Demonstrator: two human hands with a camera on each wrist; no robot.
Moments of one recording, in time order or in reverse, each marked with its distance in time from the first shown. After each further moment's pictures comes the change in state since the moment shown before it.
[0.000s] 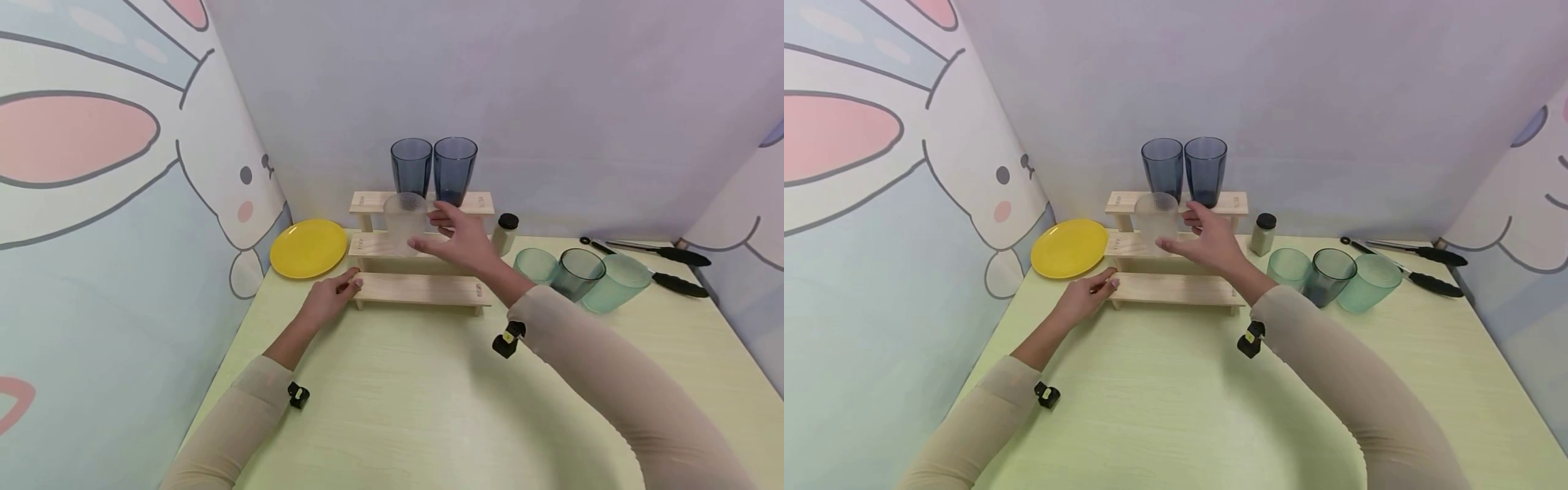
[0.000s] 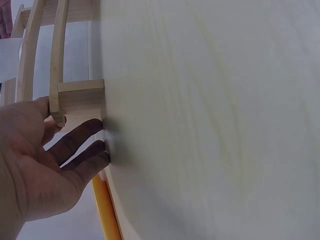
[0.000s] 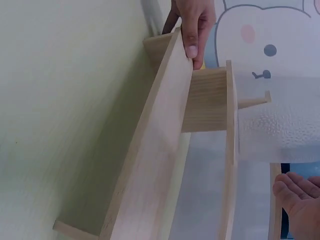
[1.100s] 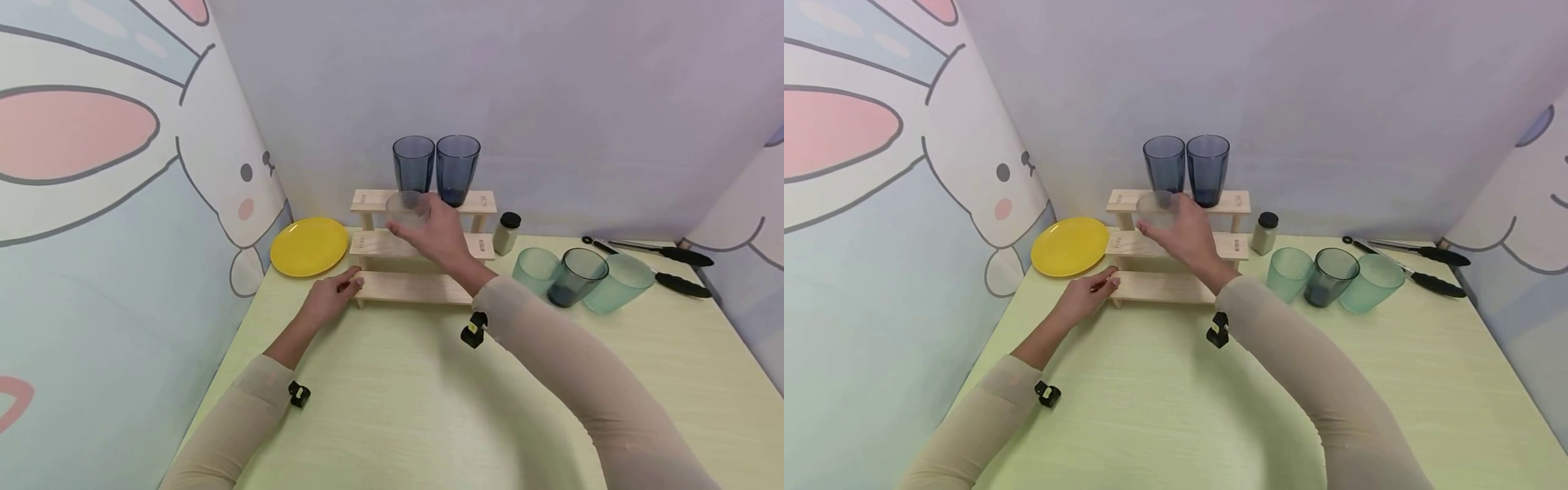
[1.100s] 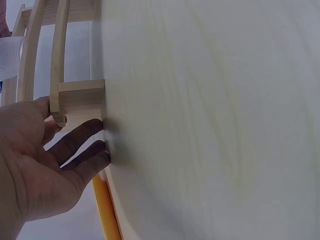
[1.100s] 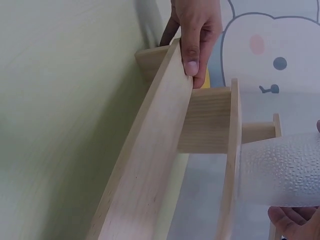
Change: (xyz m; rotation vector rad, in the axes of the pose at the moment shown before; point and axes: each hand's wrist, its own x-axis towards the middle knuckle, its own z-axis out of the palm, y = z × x) left_hand 0.000 0.001 -0.001 -0.005 0.001 0.002; right_hand 0.026 -0.026 0.042 -0.092 0.225 -0.015
